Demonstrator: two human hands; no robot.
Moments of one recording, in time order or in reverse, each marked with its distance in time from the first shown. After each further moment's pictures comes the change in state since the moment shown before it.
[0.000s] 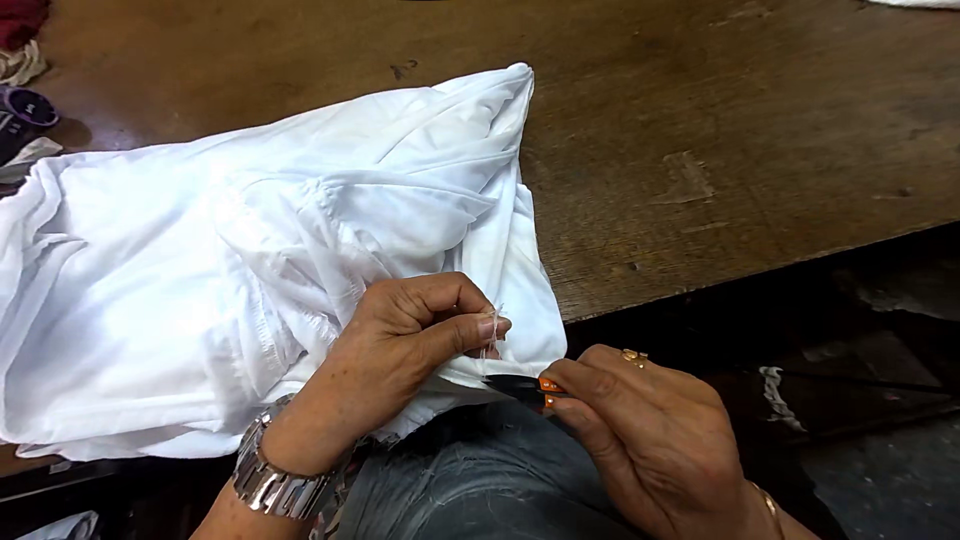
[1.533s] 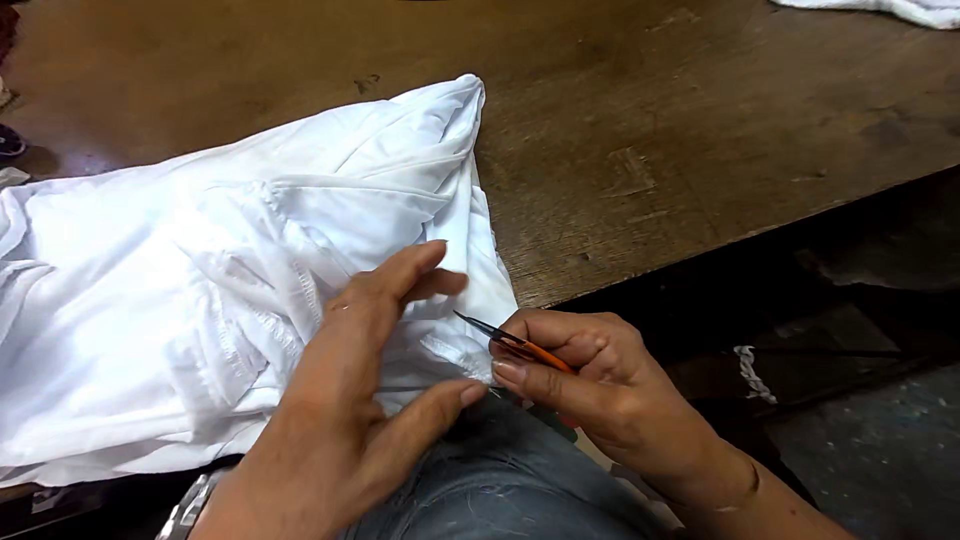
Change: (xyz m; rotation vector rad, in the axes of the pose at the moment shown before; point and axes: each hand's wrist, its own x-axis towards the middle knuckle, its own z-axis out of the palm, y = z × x) left_hand -0.020 0.024 0.011 0.575 0.057 0.308; right_hand 0.025 -0.001 -0.010 0.961 -0.153 0.458
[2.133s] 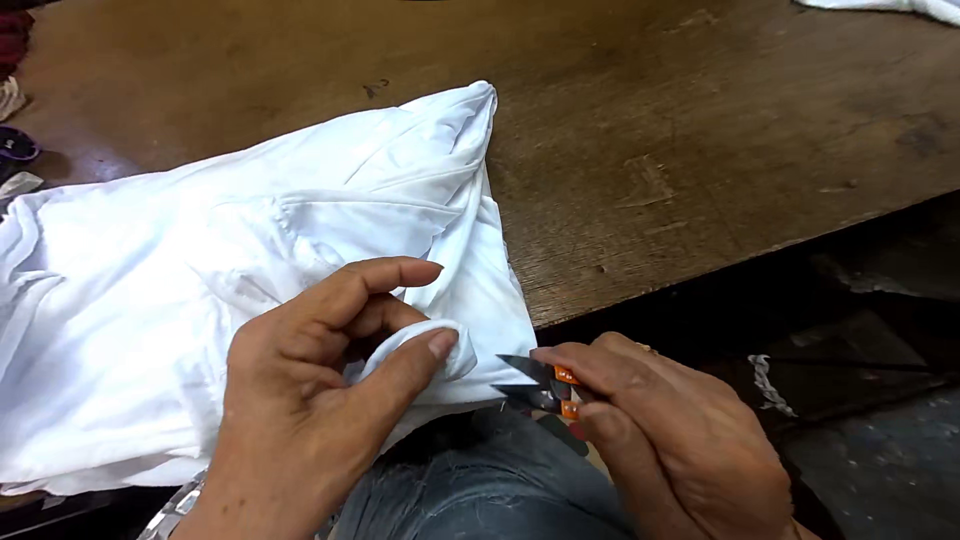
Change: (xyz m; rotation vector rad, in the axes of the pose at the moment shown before) left_hand 0.011 0.009 -0.012 -0.218 0.180 -0.272; right_hand -0.018 -0.005 -0.002 -0.815 0.238 -0.400
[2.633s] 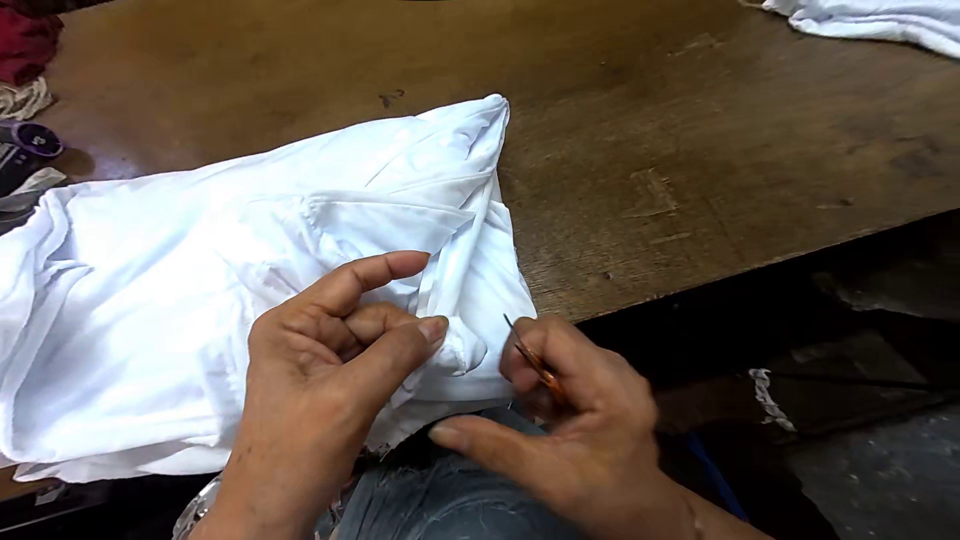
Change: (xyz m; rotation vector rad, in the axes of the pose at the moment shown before) left_hand -0.006 0.000 0.002 -0.297 0.117 -0.222; right_hand 0.021 -0.021 0.049 0.420 0.139 0.191
